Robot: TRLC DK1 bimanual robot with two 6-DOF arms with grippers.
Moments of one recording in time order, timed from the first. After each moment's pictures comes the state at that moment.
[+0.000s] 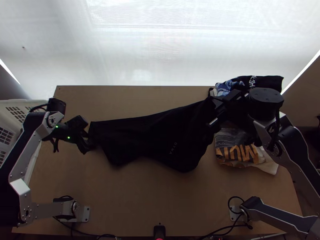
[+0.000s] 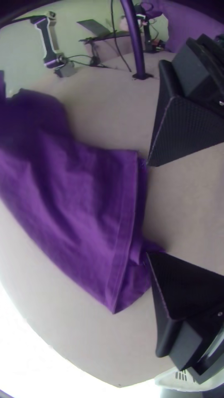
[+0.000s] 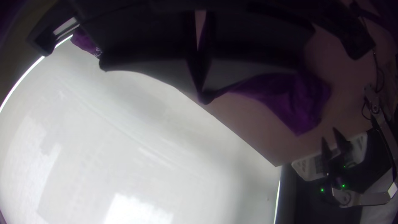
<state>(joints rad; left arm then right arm) 0.08 1.42 1.20 -1.15 0.40 0.84 0.52 1.17 1.39 -0.60 0.02 -0.29</state>
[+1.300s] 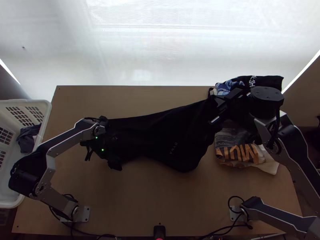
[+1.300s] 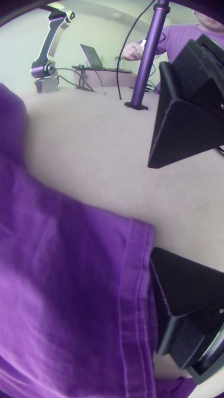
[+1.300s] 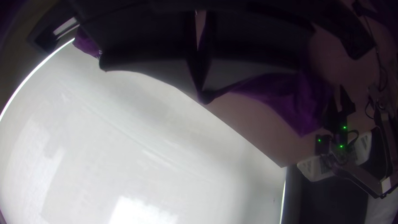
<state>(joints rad) -0.27 1.70 1.06 -1.07 0.46 0.54 0.48 1.18 1.38 -0.58 0.02 -0.30</state>
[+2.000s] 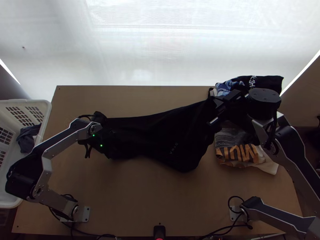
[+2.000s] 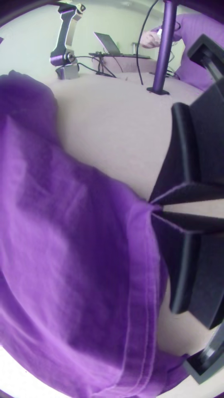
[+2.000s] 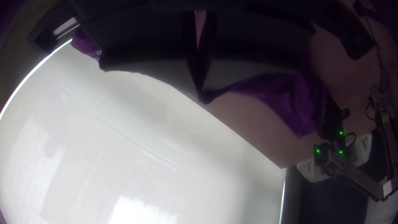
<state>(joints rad) -0.24 1.66 1.05 -0.92 0.44 0.49 0.49 1.17 1.35 -0.55 0.02 -0.30</state>
